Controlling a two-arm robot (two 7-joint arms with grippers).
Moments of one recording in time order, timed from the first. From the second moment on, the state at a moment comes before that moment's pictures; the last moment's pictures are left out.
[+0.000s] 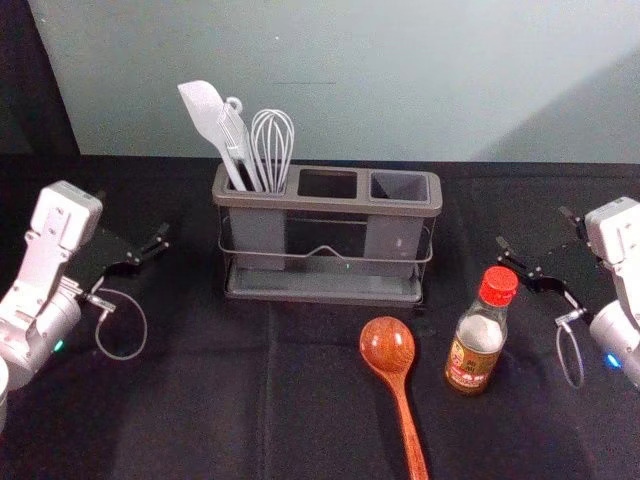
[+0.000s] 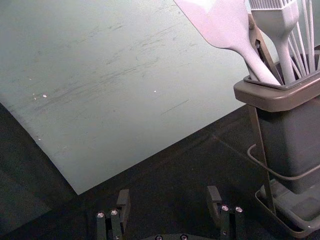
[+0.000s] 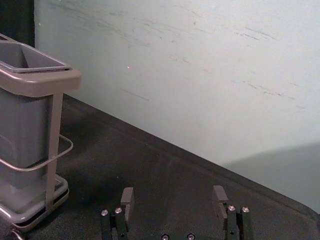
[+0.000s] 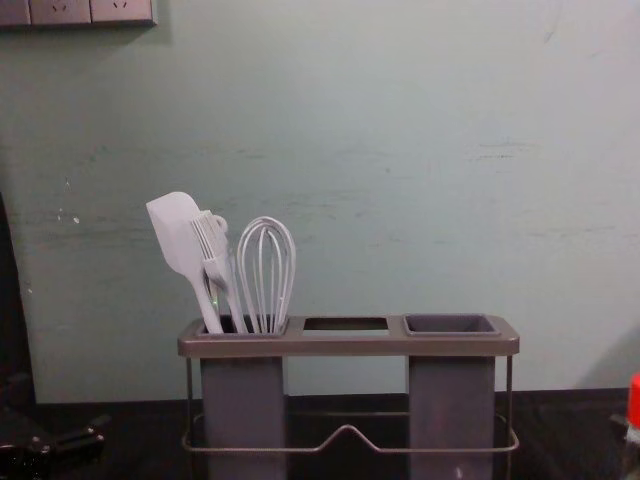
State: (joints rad) left arm -0.20 0.60 0.45 -1.41 -0.25 -0.12 0.03; right arm 0.20 0.60 -0.45 -1.41 0.25 -0.12 -0.03
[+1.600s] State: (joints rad) left arm -0.20 0.60 0.45 -1.41 -0.25 -0.12 0.03; right arm -0.26 0.91 -0.16 -1.82 0.47 -0.17 0.23
